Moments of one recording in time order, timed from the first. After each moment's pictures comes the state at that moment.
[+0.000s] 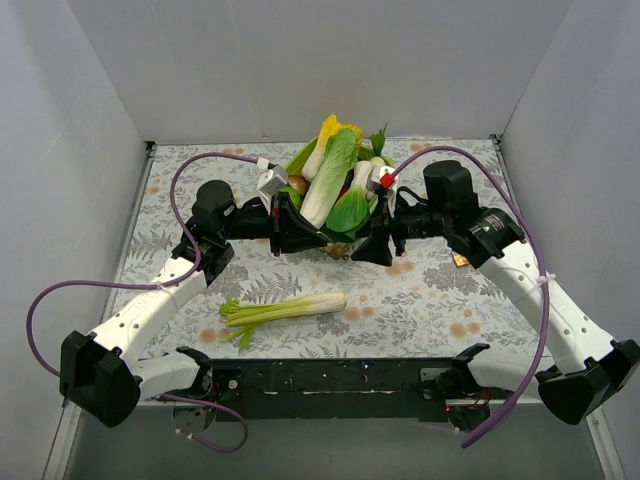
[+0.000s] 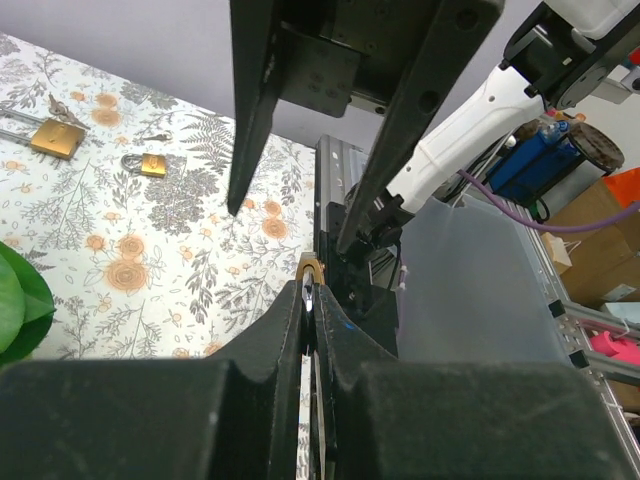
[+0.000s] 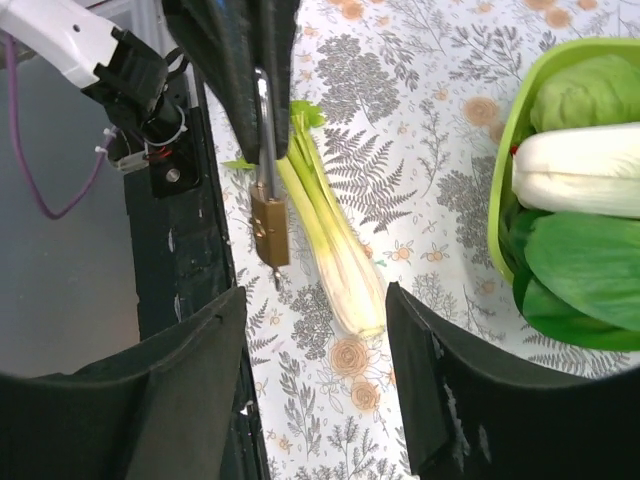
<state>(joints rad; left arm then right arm) -0.50 1.15 0.93 0.28 1.06 -0.44 0.60 1.16 1.28 -0.65 -0.80 -0.19</state>
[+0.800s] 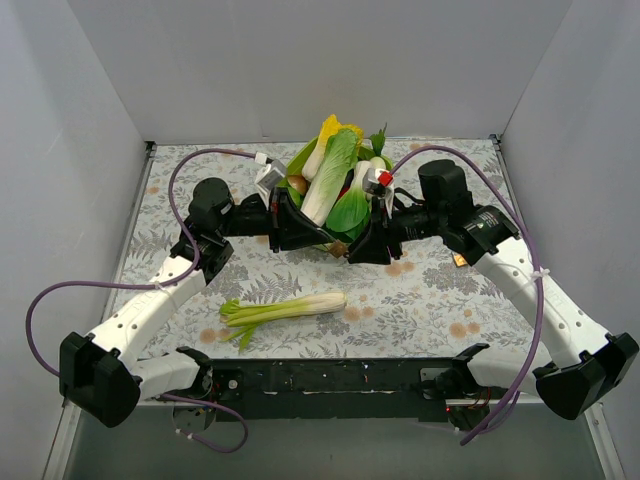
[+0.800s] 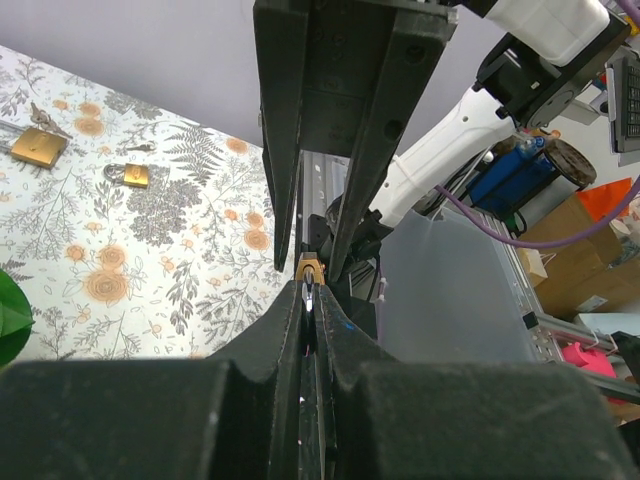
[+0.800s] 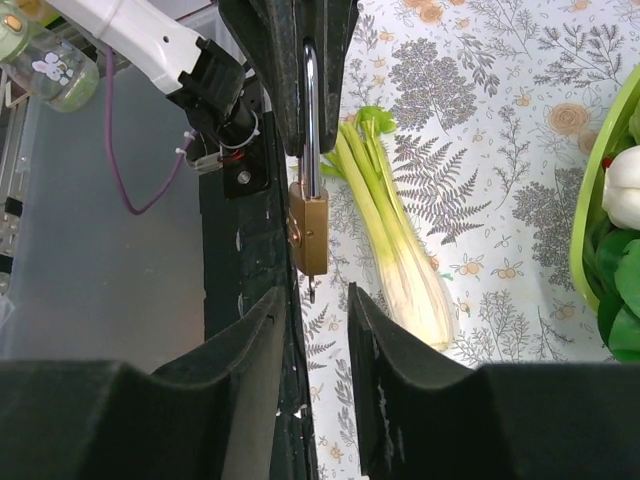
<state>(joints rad) -0.50 1.15 0.95 0.30 1.06 -0.53 0.59 1.18 1.28 -0.66 -0.94 -0.13</state>
